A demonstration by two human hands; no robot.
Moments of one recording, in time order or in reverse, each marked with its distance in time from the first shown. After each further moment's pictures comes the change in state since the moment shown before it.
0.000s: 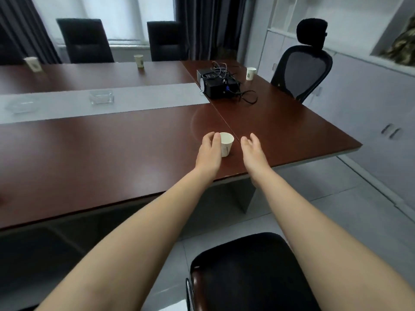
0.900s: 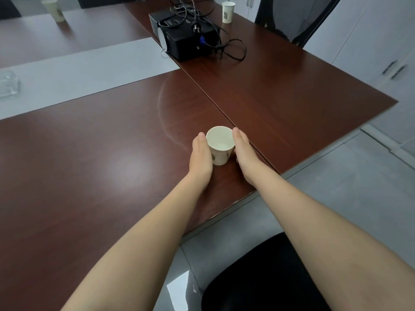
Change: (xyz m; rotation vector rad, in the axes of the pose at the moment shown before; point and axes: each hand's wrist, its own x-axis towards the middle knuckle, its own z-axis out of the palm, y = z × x) left_hand 0.252 -0.128 0.069 -0.042 -0.142 -0.203; right_hand 0.229 0.105 0.073 0.102 0.033 0.279
